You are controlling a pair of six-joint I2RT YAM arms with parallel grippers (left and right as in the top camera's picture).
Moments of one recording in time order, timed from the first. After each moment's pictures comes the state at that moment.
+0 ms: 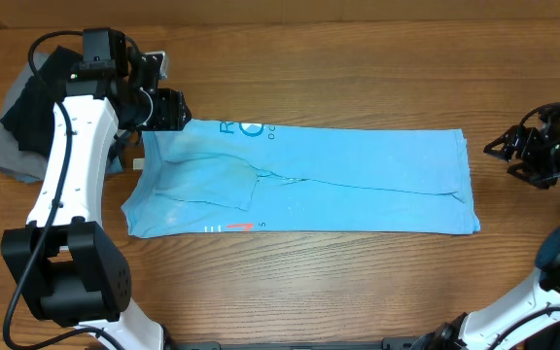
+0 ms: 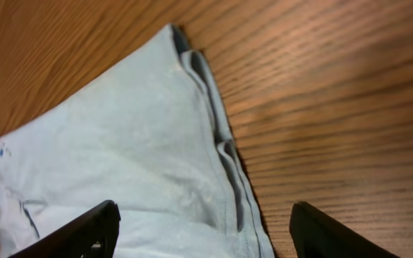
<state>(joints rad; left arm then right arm) 0.07 1.84 1.63 -0.98 0.32 0.07 -0.61 1.99 1.56 -1.12 -0.53 -0.17</state>
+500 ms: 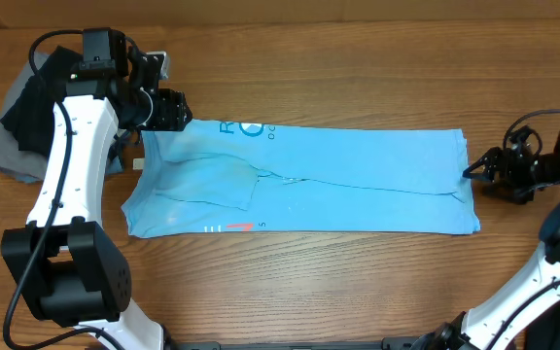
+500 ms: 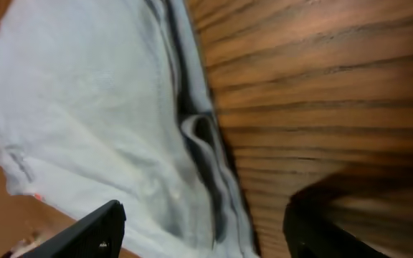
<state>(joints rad) 0.07 1.84 1.63 -0.98 0.32 0.09 -0.61 2.21 1.56 -1.23 -0.58 -0.35</state>
